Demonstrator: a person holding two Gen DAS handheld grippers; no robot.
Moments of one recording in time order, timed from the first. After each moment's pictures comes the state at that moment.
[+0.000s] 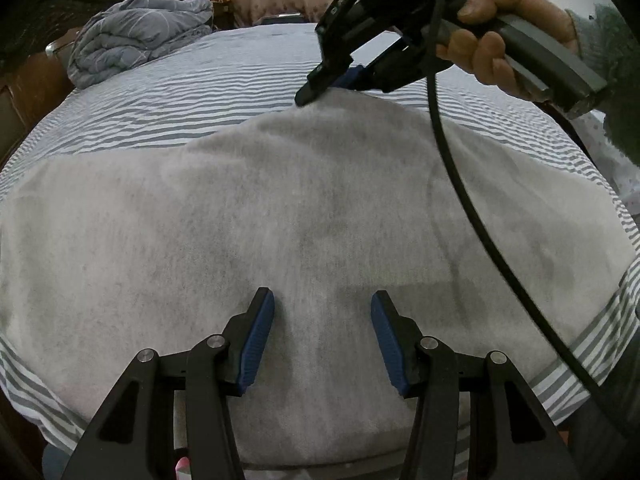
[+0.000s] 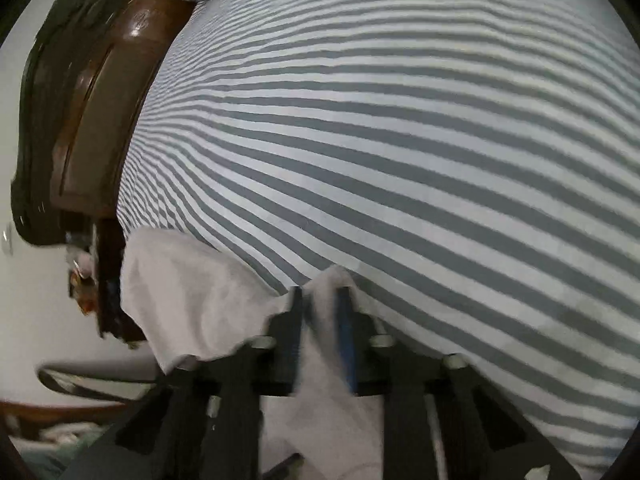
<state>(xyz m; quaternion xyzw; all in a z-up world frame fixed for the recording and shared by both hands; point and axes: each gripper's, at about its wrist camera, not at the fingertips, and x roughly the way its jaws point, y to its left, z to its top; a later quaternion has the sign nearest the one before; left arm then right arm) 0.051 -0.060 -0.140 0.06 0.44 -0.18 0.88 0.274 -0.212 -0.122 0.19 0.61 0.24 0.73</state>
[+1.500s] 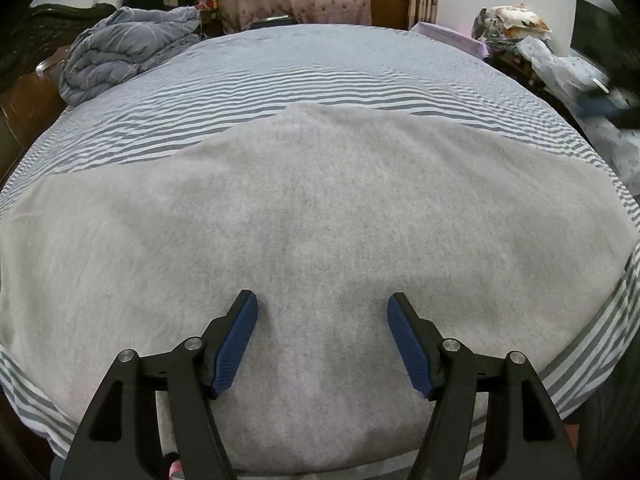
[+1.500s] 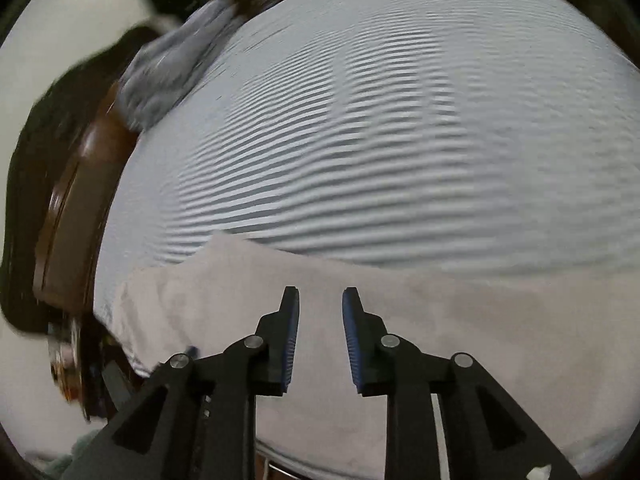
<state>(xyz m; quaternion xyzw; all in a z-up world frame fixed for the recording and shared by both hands) 0.049 -0.074 -0.138 0.09 0.44 -0.18 0.87 0.033 -0.423 -0.047 0.30 0.49 -0.01 0.82</state>
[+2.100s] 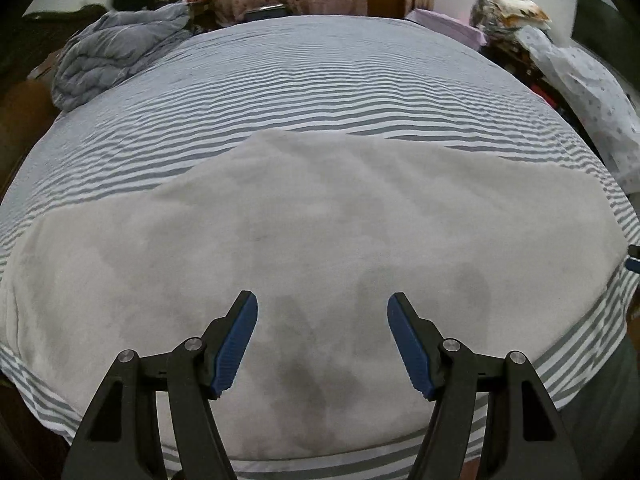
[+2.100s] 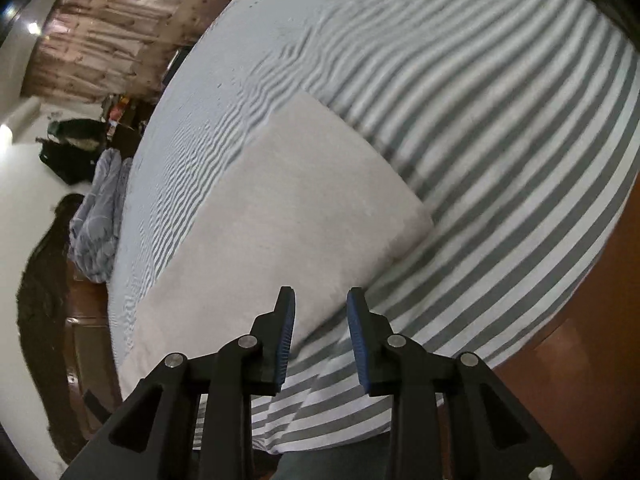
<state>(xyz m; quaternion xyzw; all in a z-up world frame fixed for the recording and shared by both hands) 0.045 -0.124 -0.101 0.11 0.46 -0.19 0.86 -0.172 -0.564 -0.155 0.51 0.39 -0.14 0.75</state>
